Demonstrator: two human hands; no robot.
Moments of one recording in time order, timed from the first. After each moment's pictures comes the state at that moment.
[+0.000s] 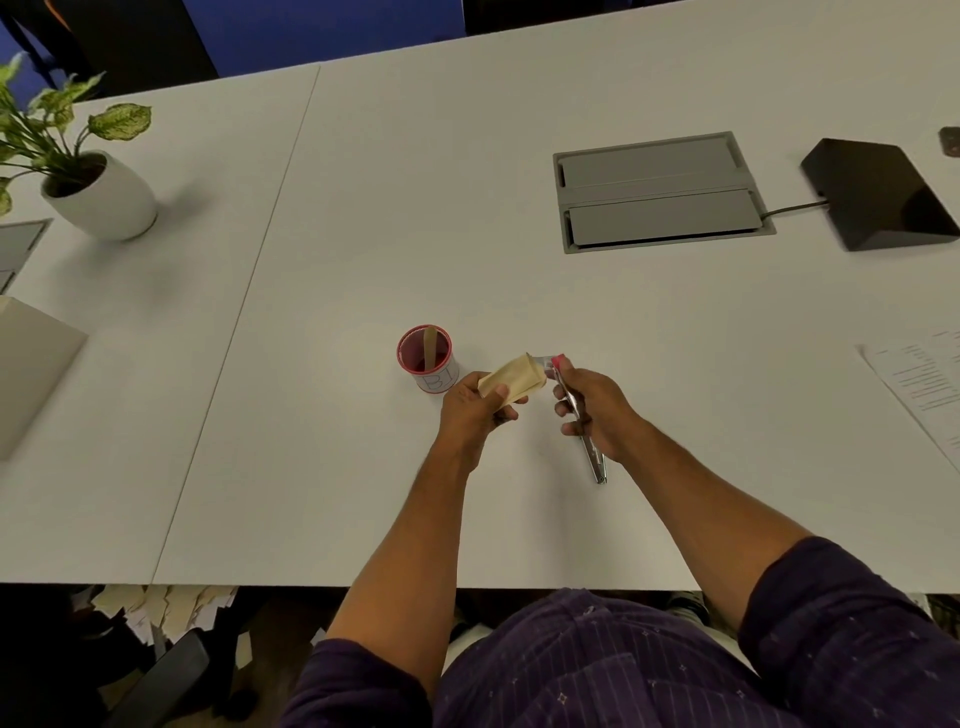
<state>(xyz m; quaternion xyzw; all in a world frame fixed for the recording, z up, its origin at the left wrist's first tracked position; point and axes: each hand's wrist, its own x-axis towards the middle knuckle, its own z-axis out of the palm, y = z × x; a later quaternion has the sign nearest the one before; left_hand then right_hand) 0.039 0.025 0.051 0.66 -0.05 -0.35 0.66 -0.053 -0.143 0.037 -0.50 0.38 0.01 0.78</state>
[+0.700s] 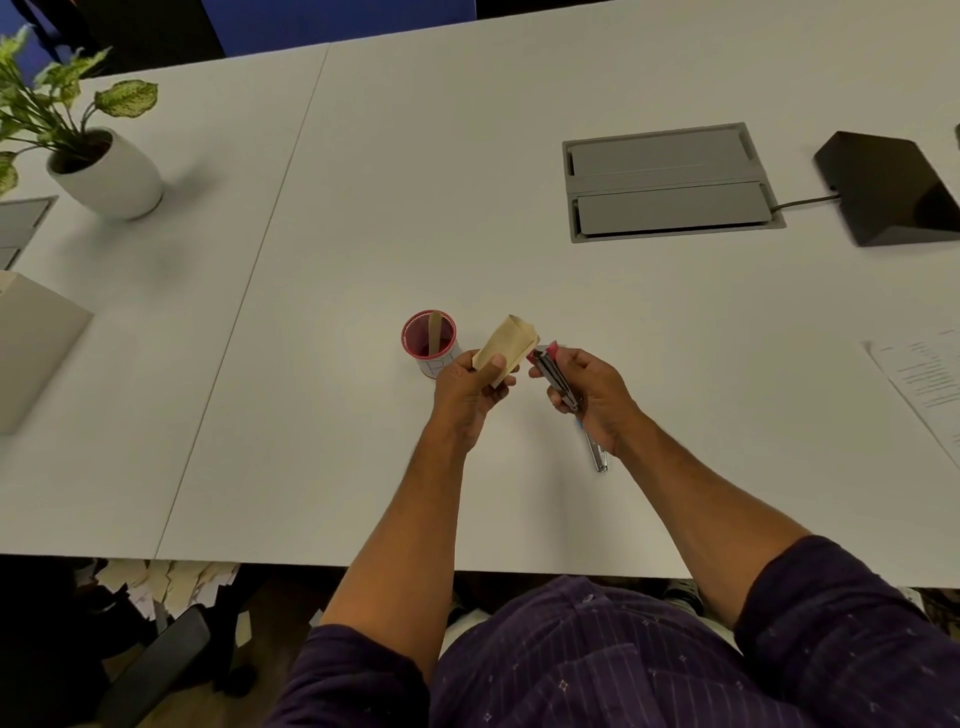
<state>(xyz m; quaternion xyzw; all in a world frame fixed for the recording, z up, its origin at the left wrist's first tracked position) 0.046 0.026 0.063 0.60 0.03 -0.35 0.72 -0.055 -0.132 0.030 -0.49 0.23 -0.08 0.84</state>
